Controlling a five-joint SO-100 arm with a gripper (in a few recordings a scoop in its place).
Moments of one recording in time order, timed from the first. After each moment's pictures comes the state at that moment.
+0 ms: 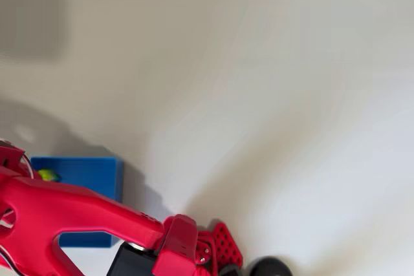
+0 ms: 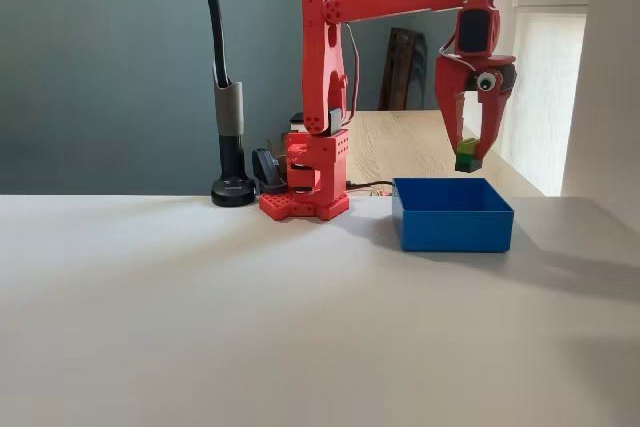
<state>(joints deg) -63.5 93.1 81.1 93.3 14.8</state>
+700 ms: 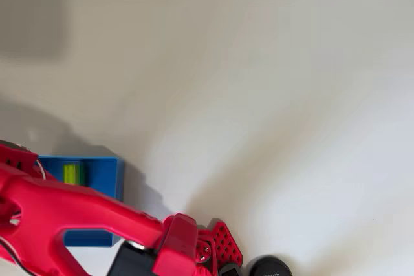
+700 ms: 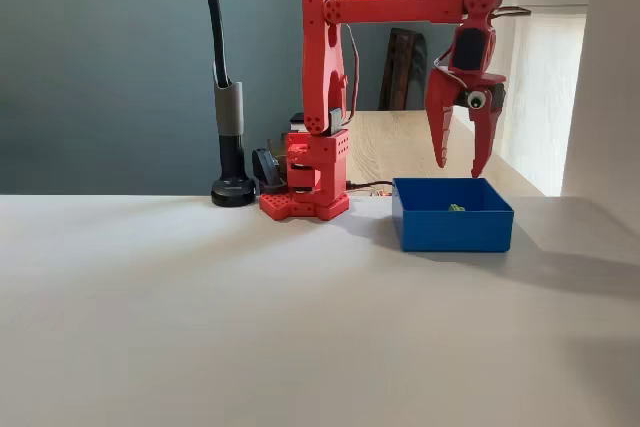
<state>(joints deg) -63.5 93.1 86.3 93.3 13.2</state>
